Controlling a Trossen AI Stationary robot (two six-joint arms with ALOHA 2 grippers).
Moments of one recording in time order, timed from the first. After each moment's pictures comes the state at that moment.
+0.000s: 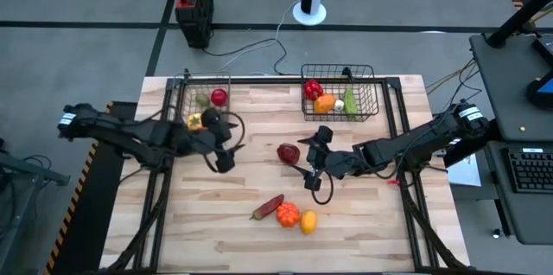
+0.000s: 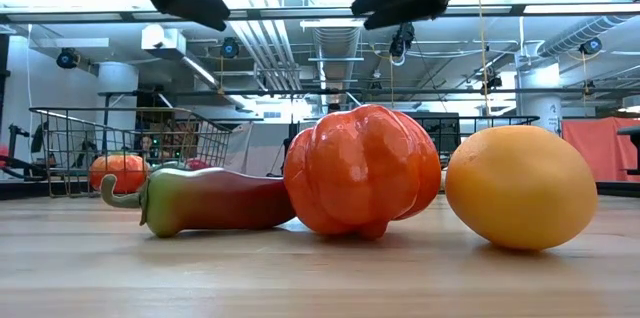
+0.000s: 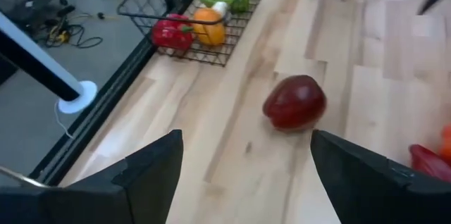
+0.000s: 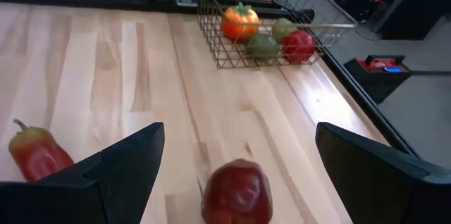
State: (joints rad) left arm -0.19 1.07 0.92 -0.54 -0.57 -0.23; right arm 0.29 1.44 0.97 -0.06 0.58 0.09
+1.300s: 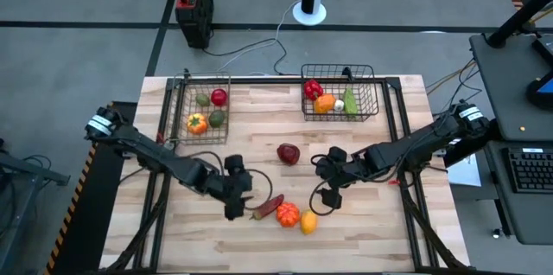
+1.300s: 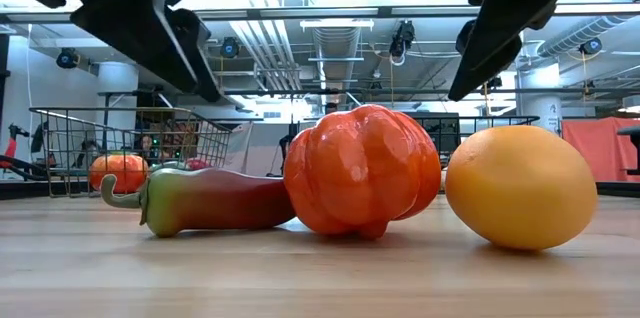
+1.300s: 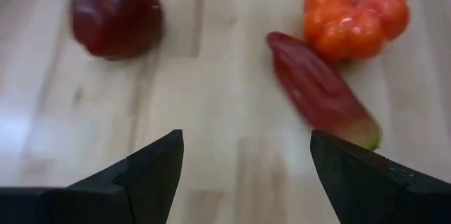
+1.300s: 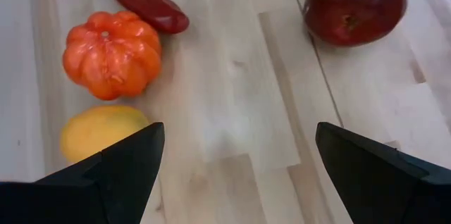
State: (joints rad) left arm -0.45 1.48 0.92 -0.43 -0.38 -0.38; right arm 0.34 1.44 0.98 -0.53 0.18 0.54
